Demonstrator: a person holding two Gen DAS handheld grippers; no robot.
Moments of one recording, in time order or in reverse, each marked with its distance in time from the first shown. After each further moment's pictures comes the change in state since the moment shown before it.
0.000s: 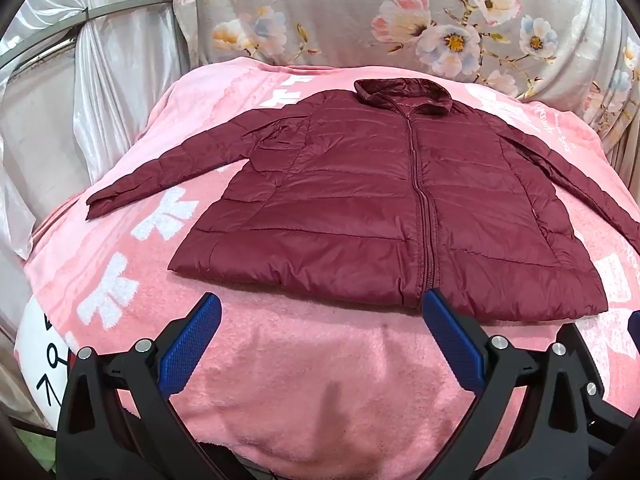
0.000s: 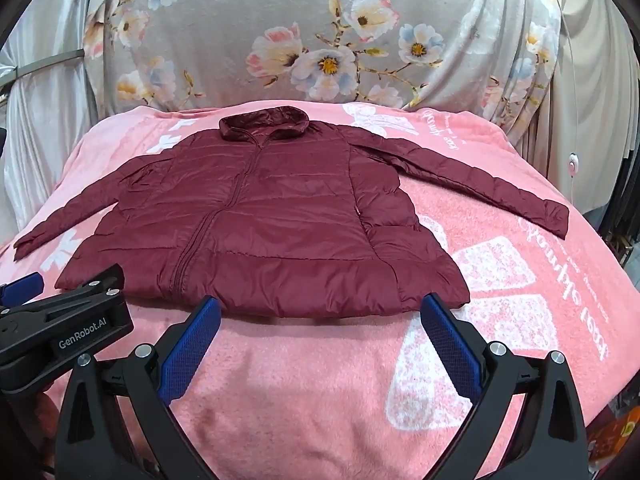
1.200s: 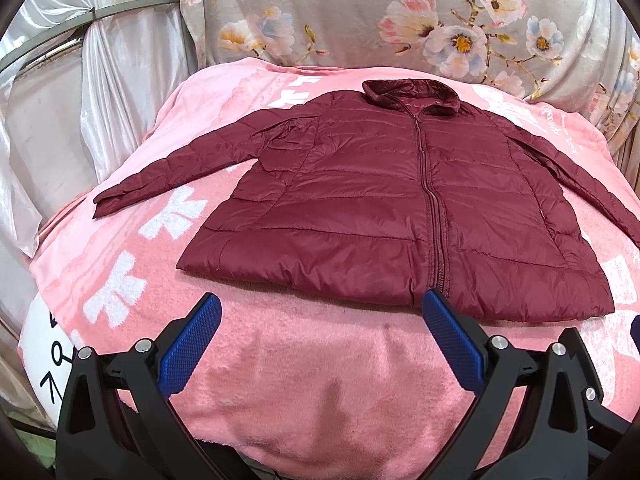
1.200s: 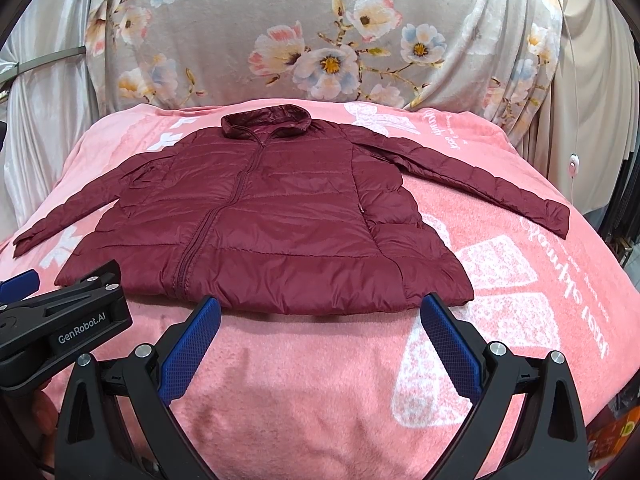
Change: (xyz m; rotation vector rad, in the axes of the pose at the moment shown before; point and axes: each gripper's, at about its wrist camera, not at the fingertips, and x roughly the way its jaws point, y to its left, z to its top) left arm 0.001 0.010 -0.001 -0.006 -0.001 0.018; right arm 0.000 0.005 -0.006 -0.011 0.004 -0.005
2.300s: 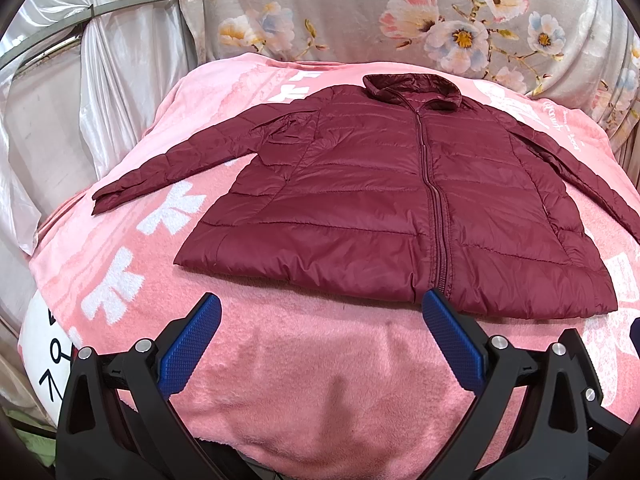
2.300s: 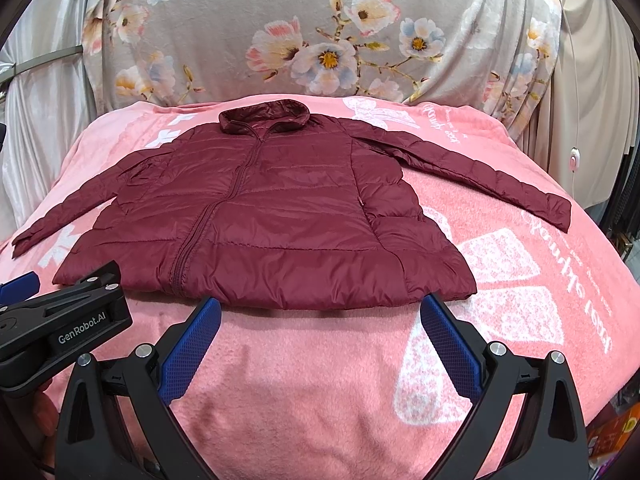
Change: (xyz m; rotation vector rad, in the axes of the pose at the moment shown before) left arm 0.005 -0.001 -0.006 0.004 0.009 0.005; right arm 0.002 0.000 -0.004 -0.003 0.005 0.000
